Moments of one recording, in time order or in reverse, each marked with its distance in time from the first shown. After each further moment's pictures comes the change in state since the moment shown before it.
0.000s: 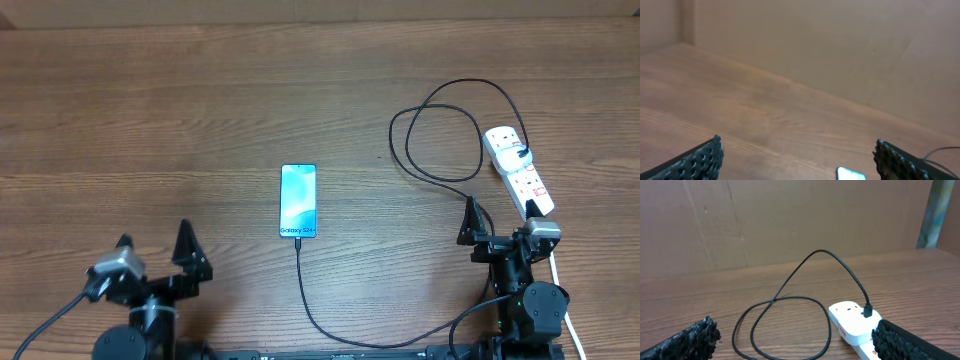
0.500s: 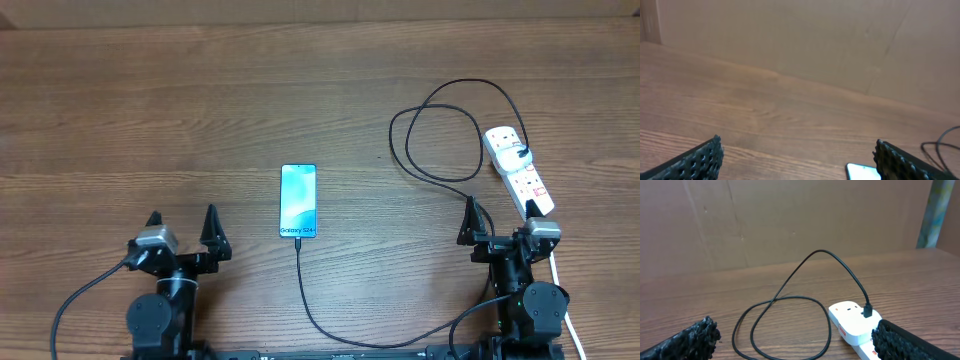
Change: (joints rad) left arm -0.034 0.000 -0.386 0.428 0.048 0.078; right arm 0.000 0.000 0.000 0.000 0.000 0.000
